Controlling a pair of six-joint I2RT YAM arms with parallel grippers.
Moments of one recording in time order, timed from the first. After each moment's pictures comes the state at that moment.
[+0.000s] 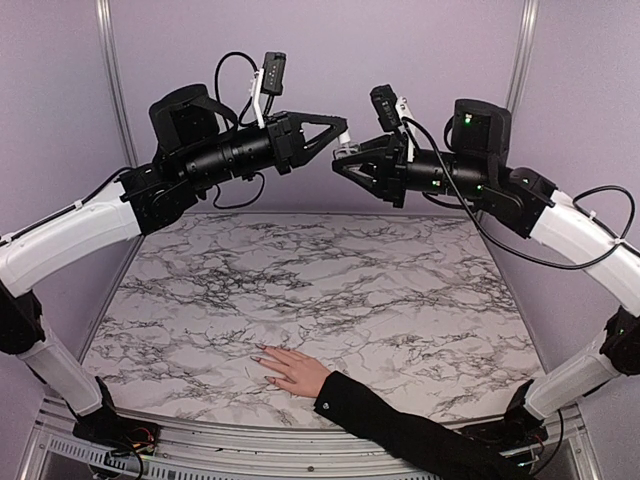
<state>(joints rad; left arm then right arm) -0.92 1.57 1.61 0.17 0.37 -0.34 0.79 1.38 1.51 -0.19 -0.48 -0.11</state>
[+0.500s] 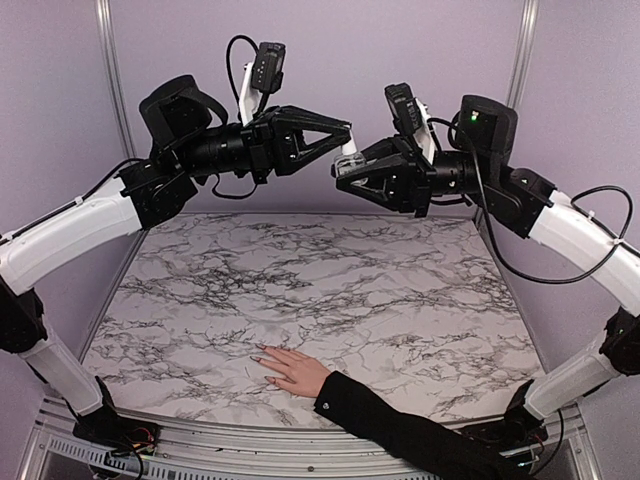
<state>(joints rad) -0.89 1.58 1.64 0.25 0.84 -0.30 0.78 1.38 1.51 -0.09 -0.97 -0.02</state>
